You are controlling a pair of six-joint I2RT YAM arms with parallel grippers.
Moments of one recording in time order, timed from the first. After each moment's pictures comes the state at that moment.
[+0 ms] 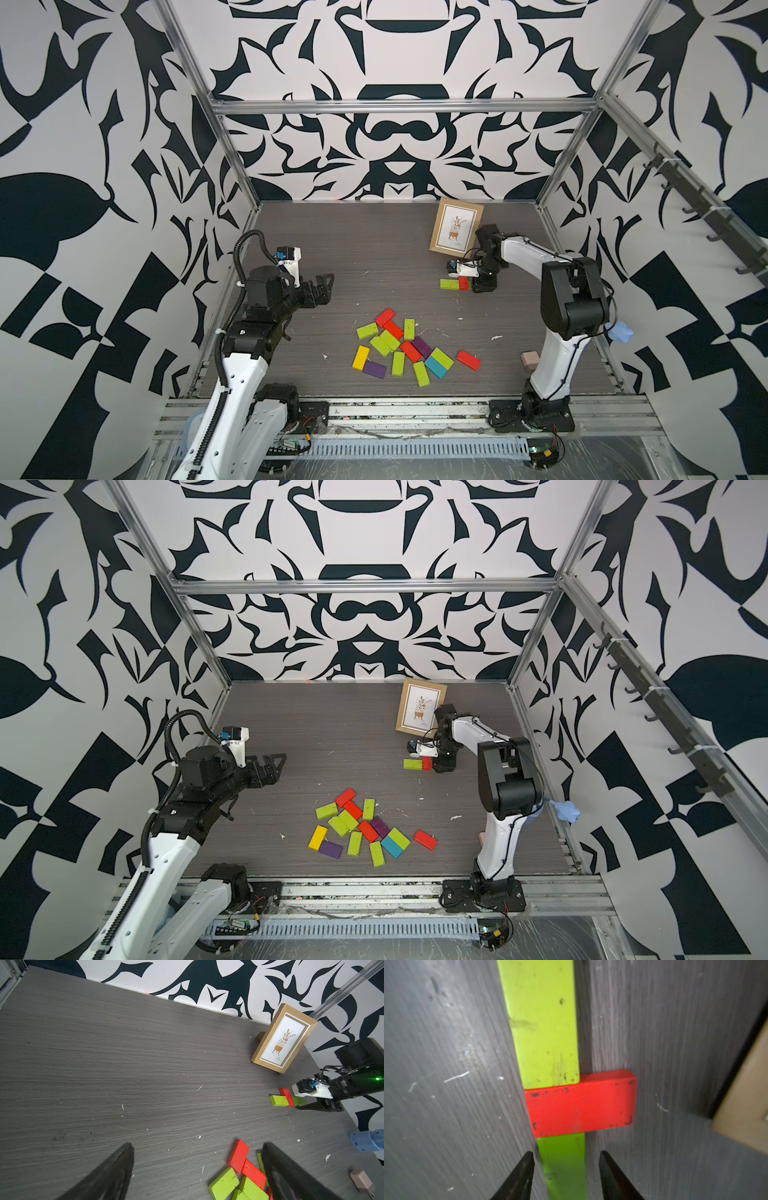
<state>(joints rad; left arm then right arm) -0.11 0.75 0.70 -0.46 0.28 -0.25 0.15 1.91 1.31 -0.82 -0.08 -1.22</state>
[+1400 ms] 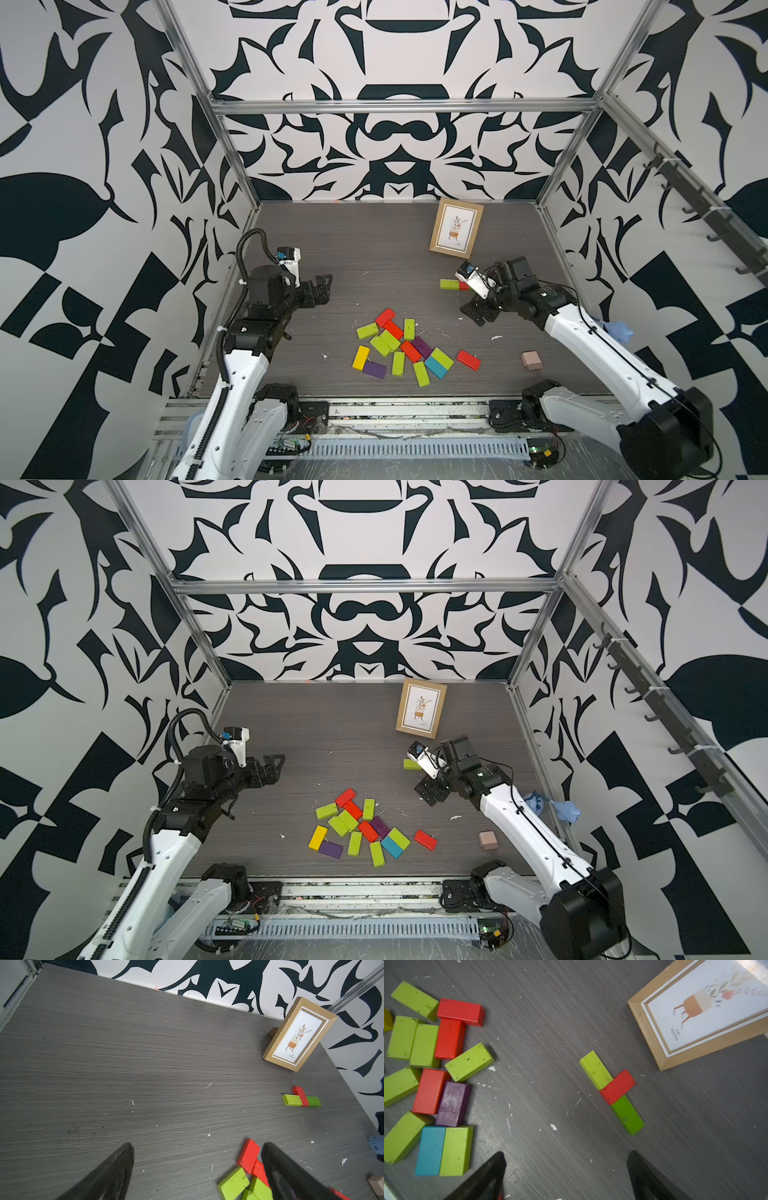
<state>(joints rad) -0.11 0.77 0.70 -0.47 0.23 -0.22 0.39 1.08 0.83 -0.72 -0.17 -0.45</state>
